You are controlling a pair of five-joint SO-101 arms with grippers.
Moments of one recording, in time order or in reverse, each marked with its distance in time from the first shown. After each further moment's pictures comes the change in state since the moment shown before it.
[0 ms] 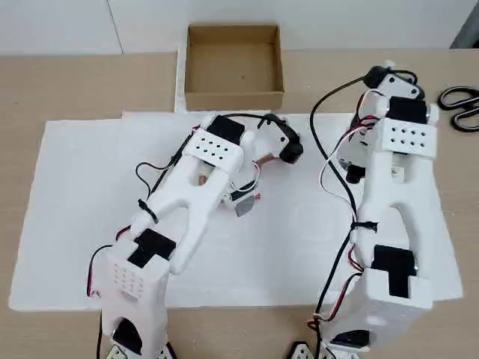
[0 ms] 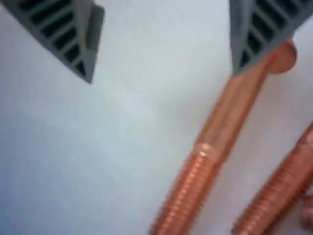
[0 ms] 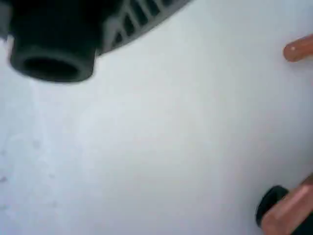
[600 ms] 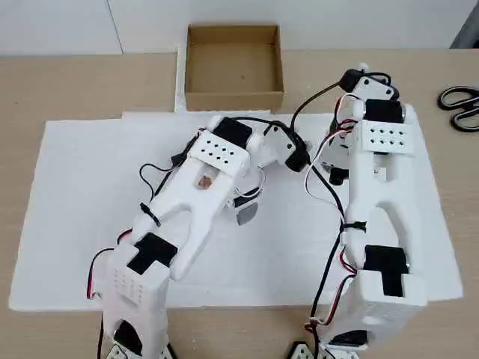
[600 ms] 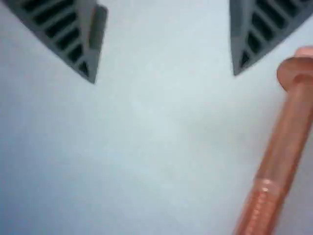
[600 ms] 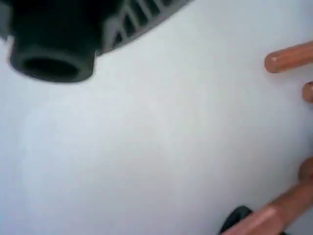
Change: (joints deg) left arm 2.2 -1.9 -0.1 6.1 0.2; right arm -4.8 0.0 4.3 -3.5 -1.0
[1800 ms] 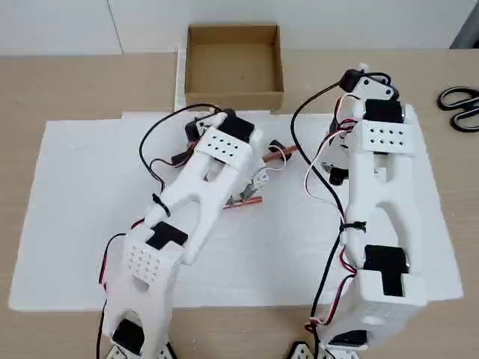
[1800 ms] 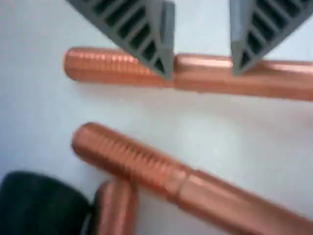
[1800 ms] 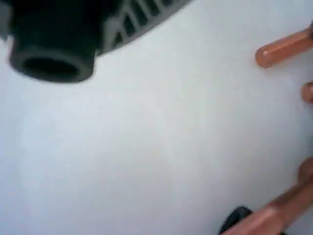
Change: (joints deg) left arm -2.3 14.3 -11.7 -2.2 81.1; right arm 0.0 0.0 0.0 0.0 0.0
